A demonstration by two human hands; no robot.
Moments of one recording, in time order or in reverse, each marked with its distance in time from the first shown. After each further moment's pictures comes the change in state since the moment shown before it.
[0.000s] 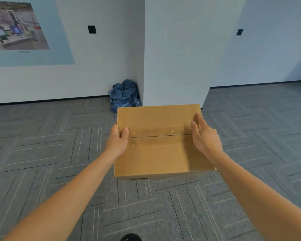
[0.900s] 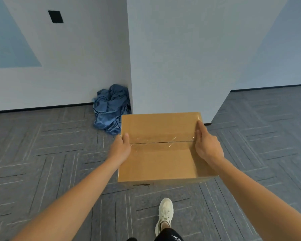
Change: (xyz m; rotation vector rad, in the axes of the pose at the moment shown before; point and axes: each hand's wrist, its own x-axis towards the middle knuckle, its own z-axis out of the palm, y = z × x) left_hand 0.555 0.106 0.216 0.155 0.014 -0.150; right_hand 0.603 0.033 0.123 -0.104 -0.111 0.013
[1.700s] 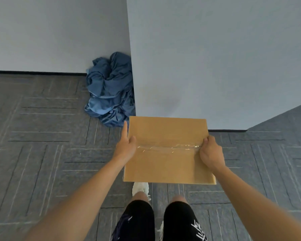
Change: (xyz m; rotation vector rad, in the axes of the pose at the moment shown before) left_hand 0.445 -0.019 0.172 -0.058 -0.067 -0.239; right_hand 0.459 0.034 0.259 0.031 -0.285 0.261
